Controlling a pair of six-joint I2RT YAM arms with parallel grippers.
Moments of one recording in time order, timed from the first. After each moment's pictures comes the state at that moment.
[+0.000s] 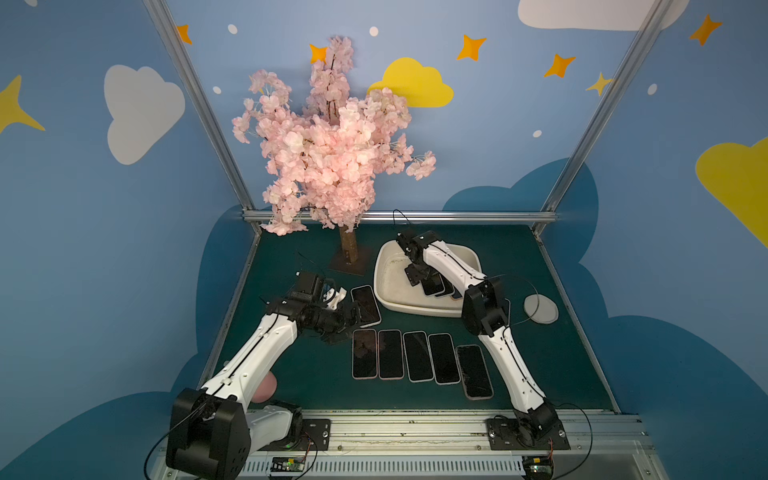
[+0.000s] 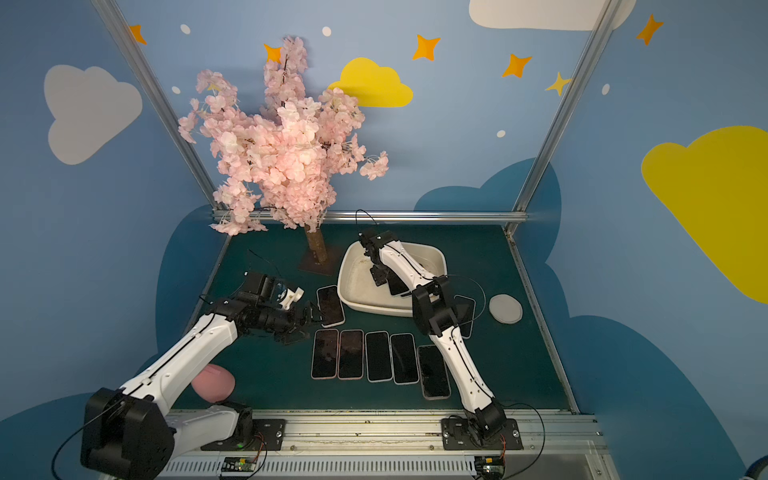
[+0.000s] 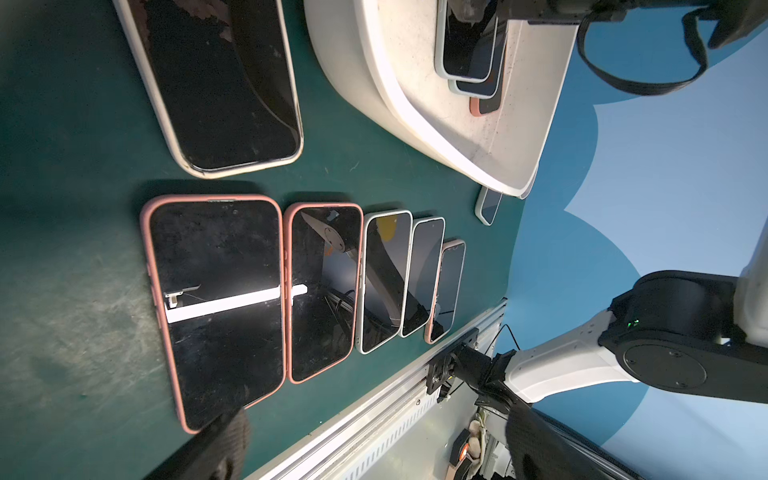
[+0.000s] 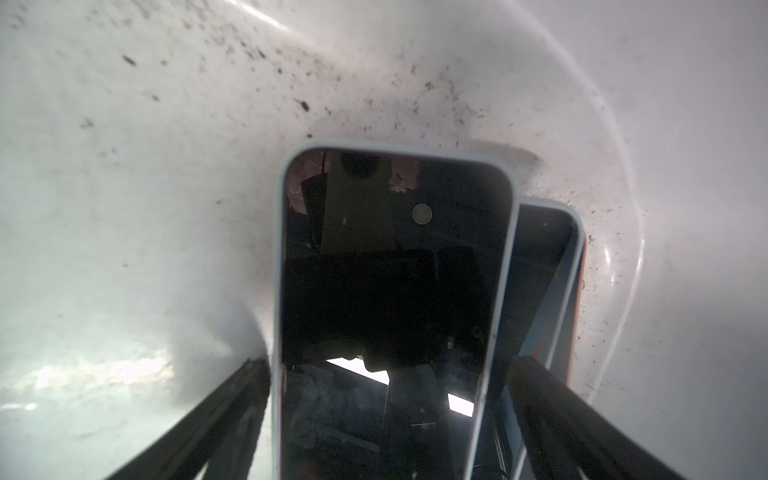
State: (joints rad) left arm -0.23 1.21 0.86 -0.76 0.73 -0.60; right arm 0.60 2.61 2.45 -1.28 0.41 0.20
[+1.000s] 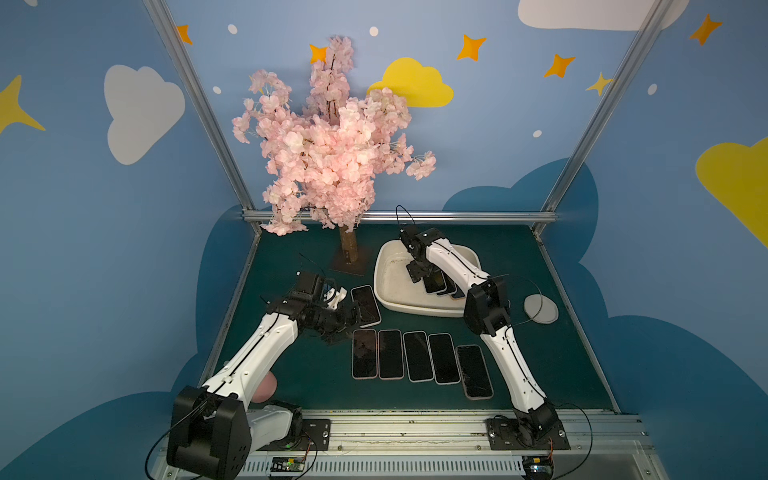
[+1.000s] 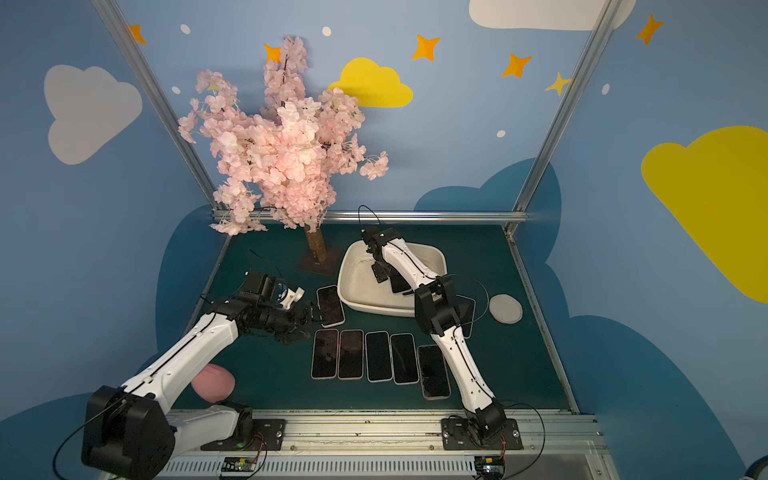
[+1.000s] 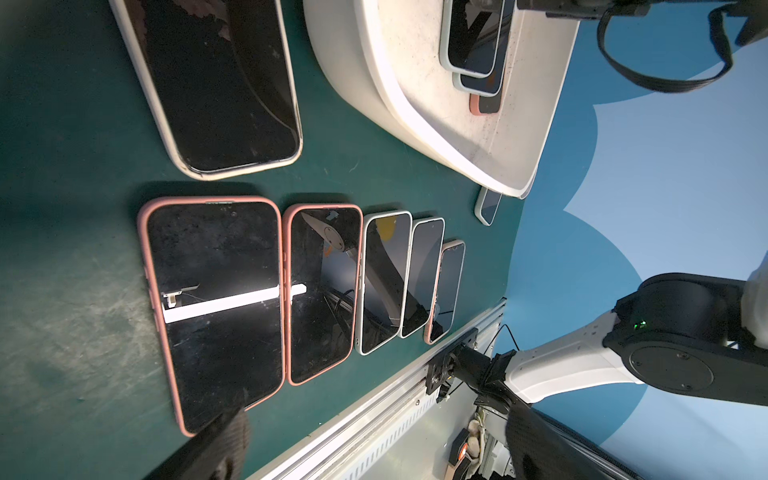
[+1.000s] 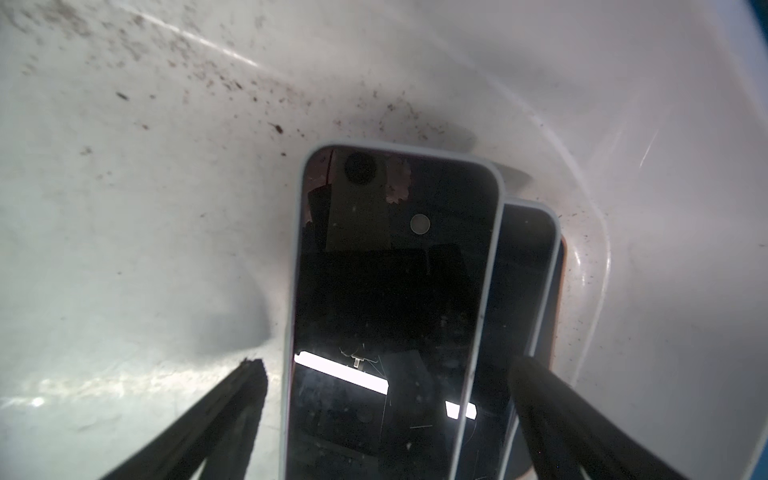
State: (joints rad) left arm -0.23 1.22 0.86 -0.75 0.73 -0.60; right arm 0.59 2.58 2.46 -1.28 0.42 0.20
